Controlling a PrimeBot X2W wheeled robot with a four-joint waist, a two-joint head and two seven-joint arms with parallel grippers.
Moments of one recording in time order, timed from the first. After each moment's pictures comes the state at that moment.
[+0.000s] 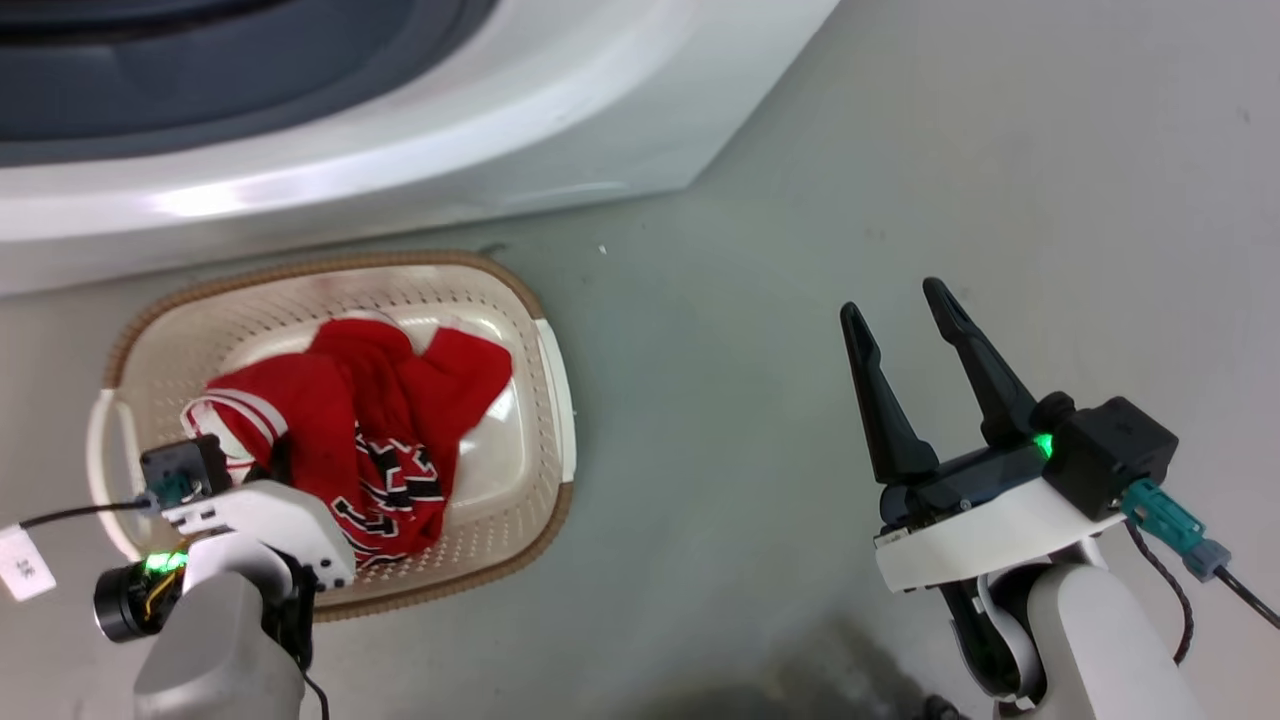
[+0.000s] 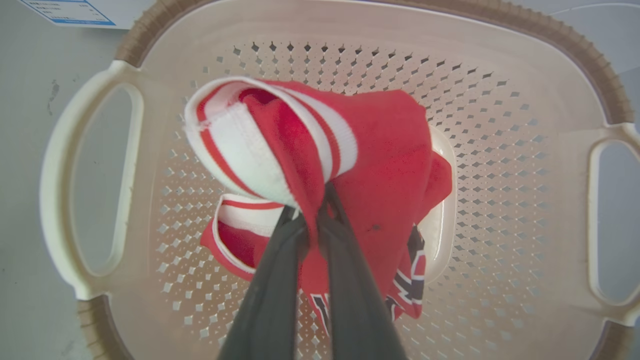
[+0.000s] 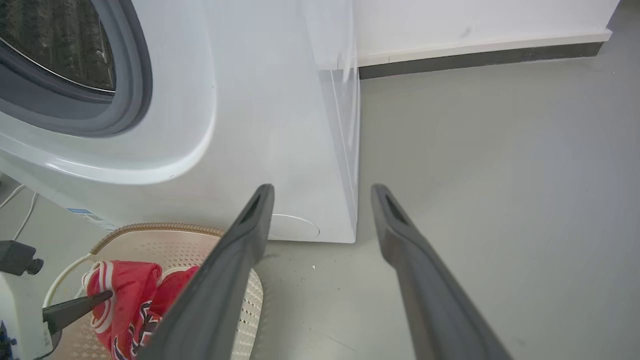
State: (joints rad) left arm -0.57 0.19 0.16 1.08 -0.19 -0.08 -0.26; right arm -0.24 -0.05 0.23 0.01 0.21 0.13 -0.18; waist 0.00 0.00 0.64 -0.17
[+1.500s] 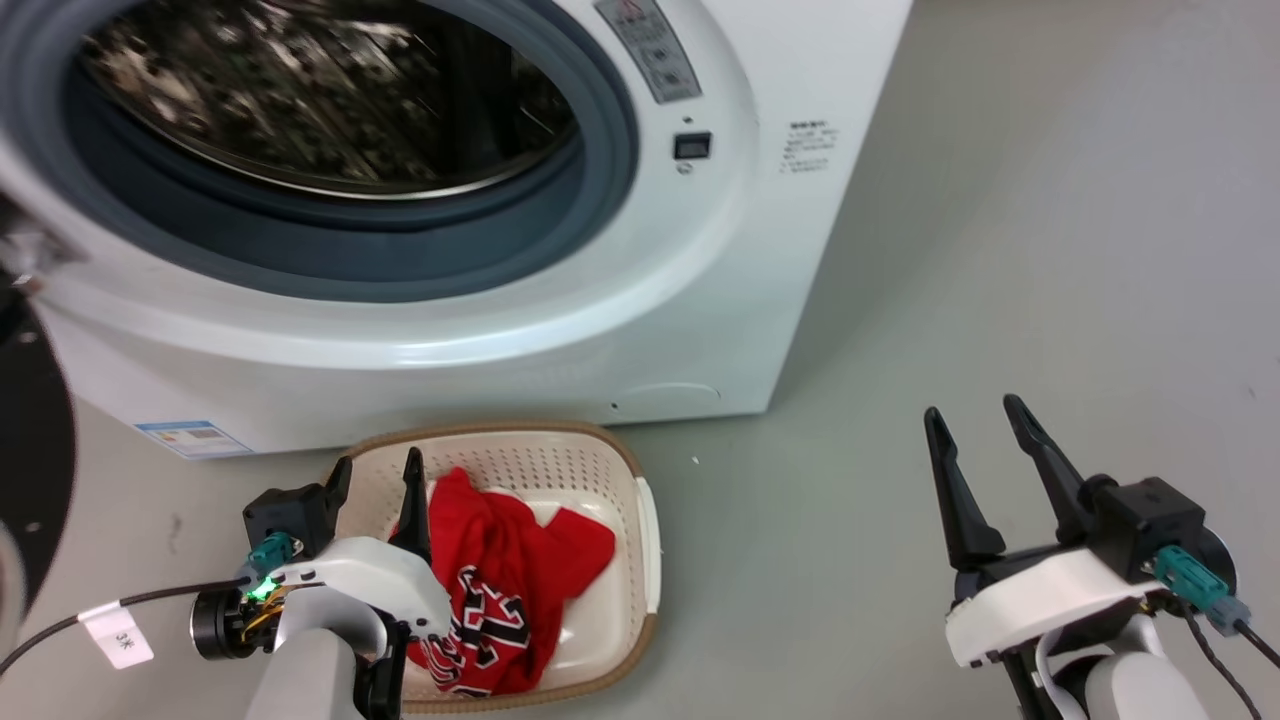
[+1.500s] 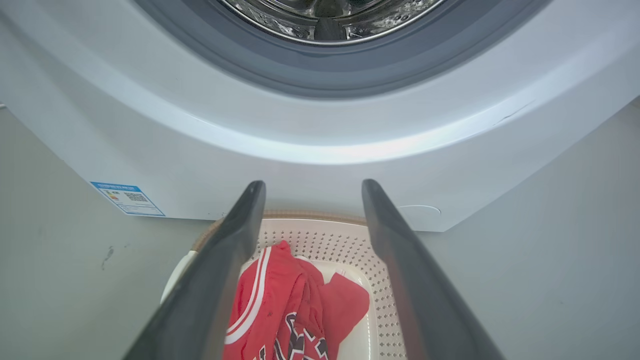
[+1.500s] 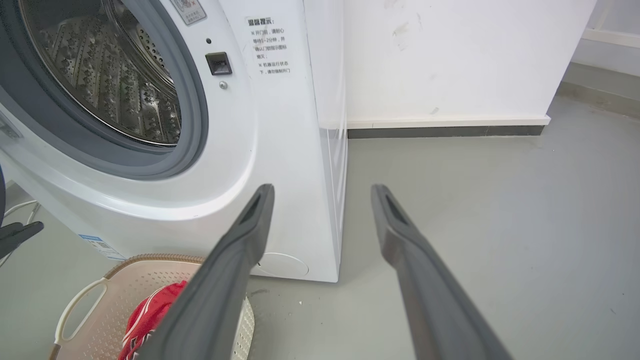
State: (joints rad) left arm -0.36 0.06 0.09 0.72 -0.15 -0.10 -0.26; right arm -0.10 -0.05 0.08 0.06 0.13 0.13 -0.12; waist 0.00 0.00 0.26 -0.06
